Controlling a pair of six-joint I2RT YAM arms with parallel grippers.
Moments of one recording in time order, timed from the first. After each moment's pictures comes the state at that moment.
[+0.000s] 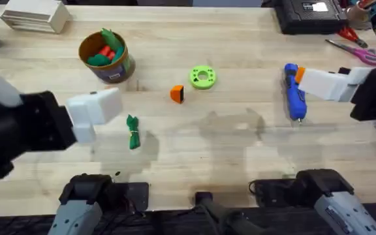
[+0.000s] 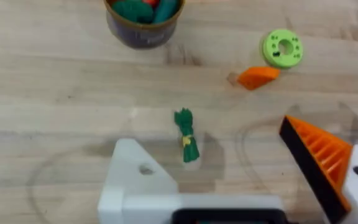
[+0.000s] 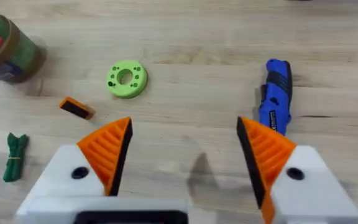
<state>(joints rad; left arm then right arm) 0.00 0.59 1.12 -1.31 0.14 -0.15 0.00 0.61 1.01 -1.07 -0.16 0.08</state>
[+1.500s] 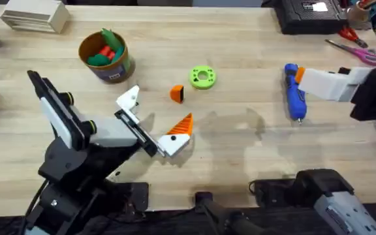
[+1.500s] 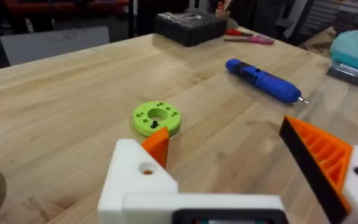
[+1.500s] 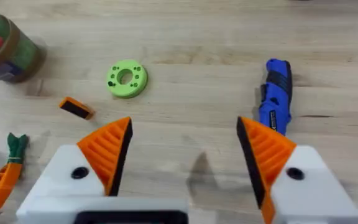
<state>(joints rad) -0.45 0.01 0.01 -0.06 0.37 -0.11 0.00 0.61 1.01 -1.07 -0.16 0.08</state>
